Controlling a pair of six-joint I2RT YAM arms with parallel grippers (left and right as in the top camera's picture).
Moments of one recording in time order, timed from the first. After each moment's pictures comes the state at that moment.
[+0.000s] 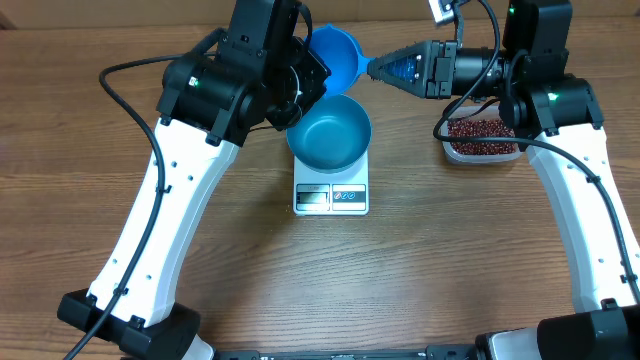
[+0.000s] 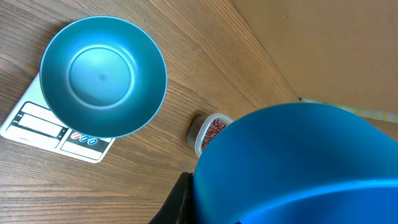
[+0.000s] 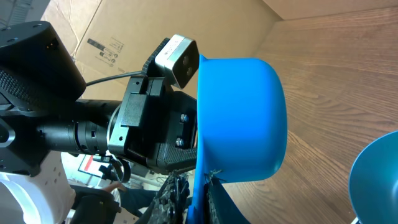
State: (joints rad) left arm -0.45 1.74 2.08 -1.18 0.16 -1.21; right arm 0.13 1.59 1.62 -0.47 -1.24 0.52
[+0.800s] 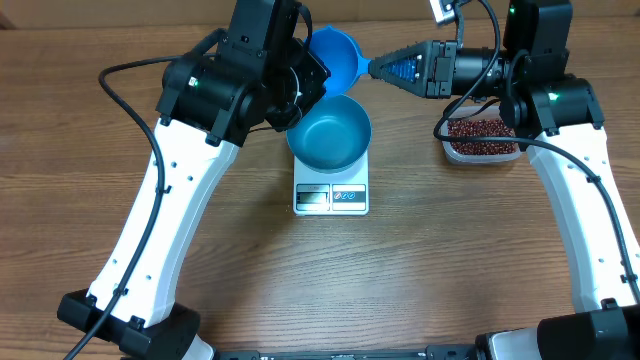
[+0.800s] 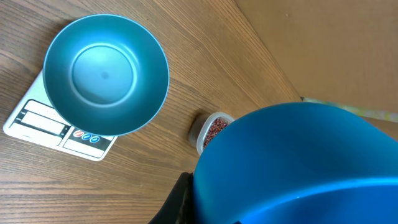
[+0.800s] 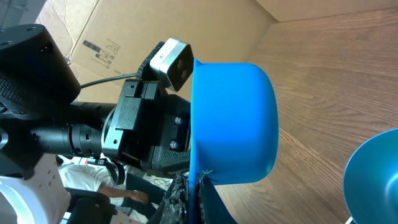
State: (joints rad) left arm -0.45 1.74 2.09 -1.19 0.16 -1.21; right arm 0.12 1.59 1.62 -0.48 -1.23 0.52
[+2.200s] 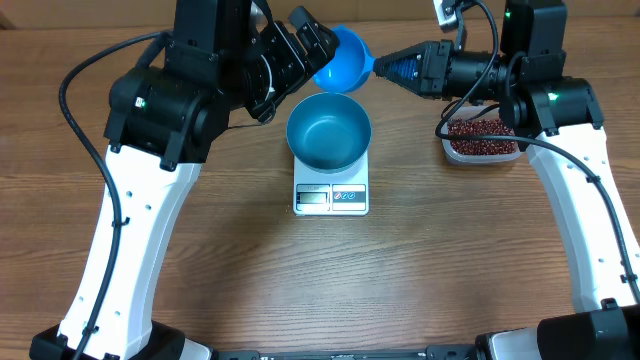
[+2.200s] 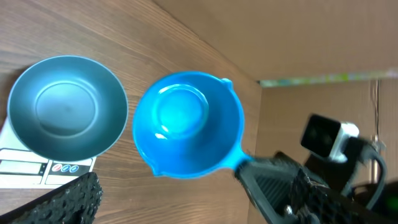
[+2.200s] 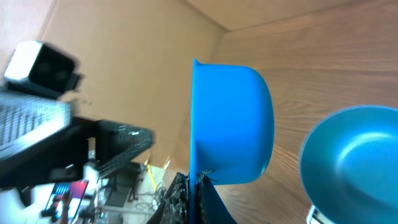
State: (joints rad) left arm -0.38 1.64 2.09 -1.10 0.30 -0.99; right arm 0.12 1.59 1.62 -0.59 -1.02 0.52
